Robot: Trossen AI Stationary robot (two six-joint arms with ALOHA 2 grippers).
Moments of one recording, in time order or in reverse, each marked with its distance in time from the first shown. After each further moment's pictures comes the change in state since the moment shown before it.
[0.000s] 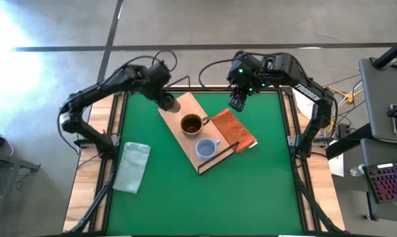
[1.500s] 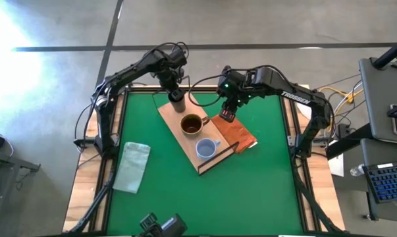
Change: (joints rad) left arm 0.203 0.446 0.305 -0.086 0.205 0.259; right arm 0.053 0.002 -0.240 0.163 -0.029 0.050
